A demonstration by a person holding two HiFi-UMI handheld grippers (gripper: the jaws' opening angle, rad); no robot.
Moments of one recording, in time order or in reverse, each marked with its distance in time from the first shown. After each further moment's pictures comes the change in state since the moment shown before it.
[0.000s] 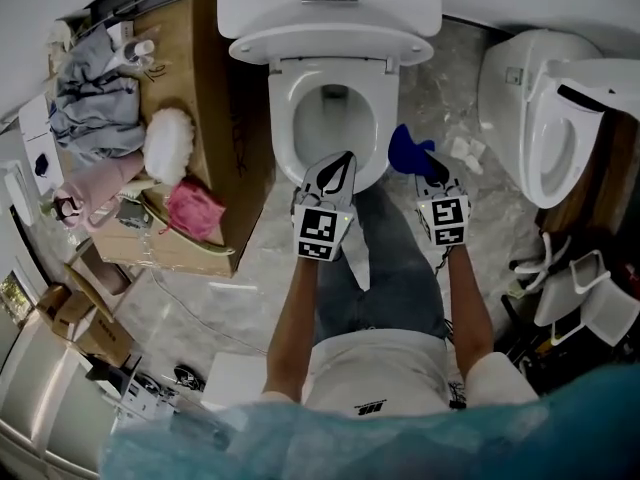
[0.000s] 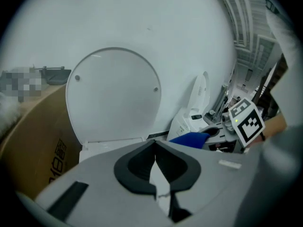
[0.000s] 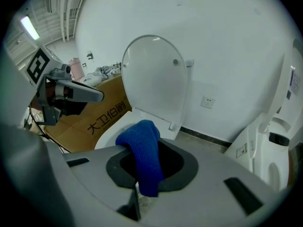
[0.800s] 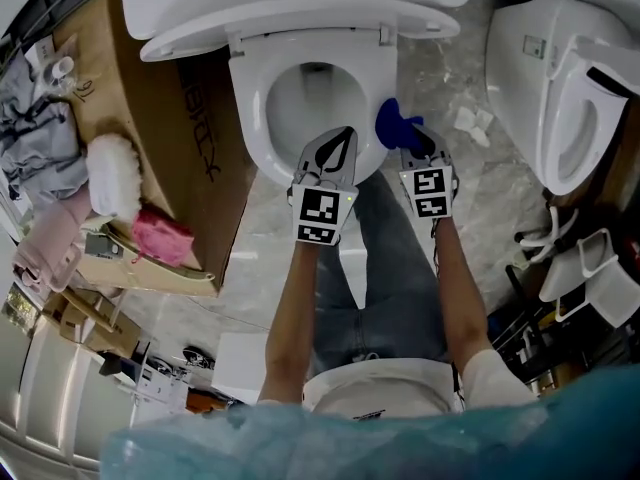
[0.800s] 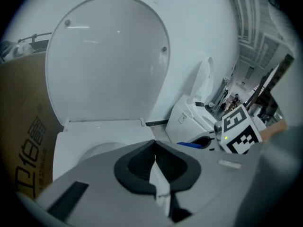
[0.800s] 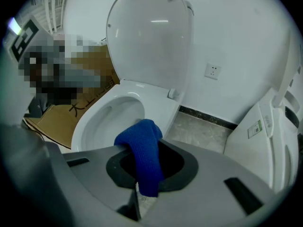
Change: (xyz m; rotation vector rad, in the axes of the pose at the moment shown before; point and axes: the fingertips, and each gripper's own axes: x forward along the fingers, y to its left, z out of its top) left arm 0.101 0.021 -0.080 -0.025 0.098 -0.051; right arm 0.117 -0.014 -0.102 0.045 0.173 -0.030
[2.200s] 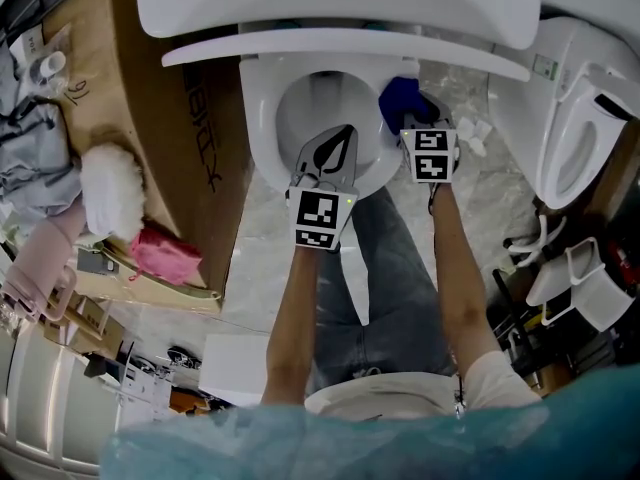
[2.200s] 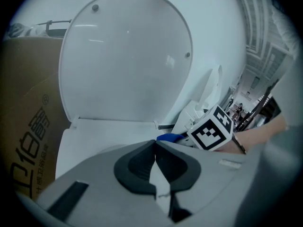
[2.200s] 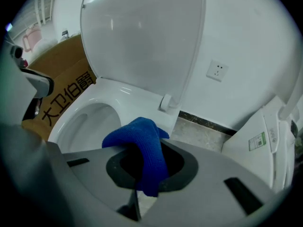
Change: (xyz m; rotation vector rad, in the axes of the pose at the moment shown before) left arm 0.005 0.055 0.000 -0.089 -0.043 0.016; right arm 0.088 -0.030 0.058 0.025 0.044 -0.111
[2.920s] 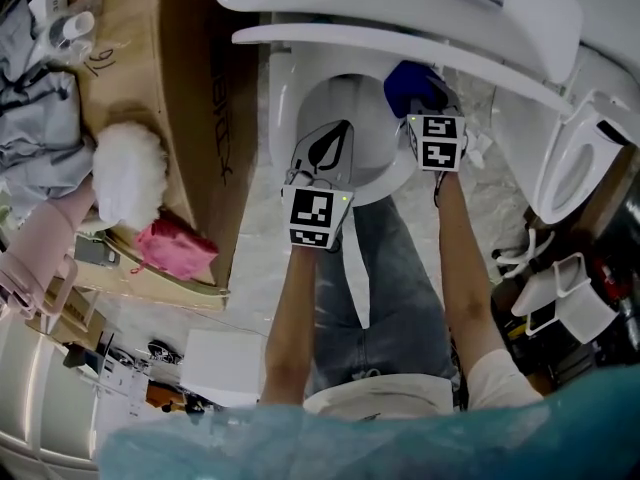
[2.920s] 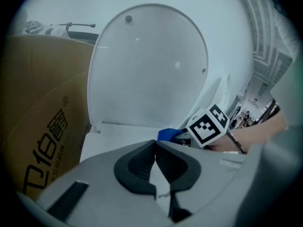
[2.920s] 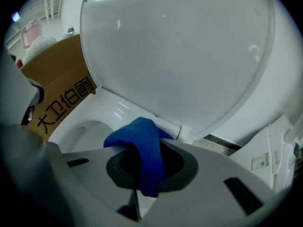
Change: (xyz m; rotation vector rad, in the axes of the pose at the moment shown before) left arm -0.031 0.057 0.011 -0.068 -0.063 0.066; right arm 0.023 0.024 0.066 -0.077 -0.050 -0.009
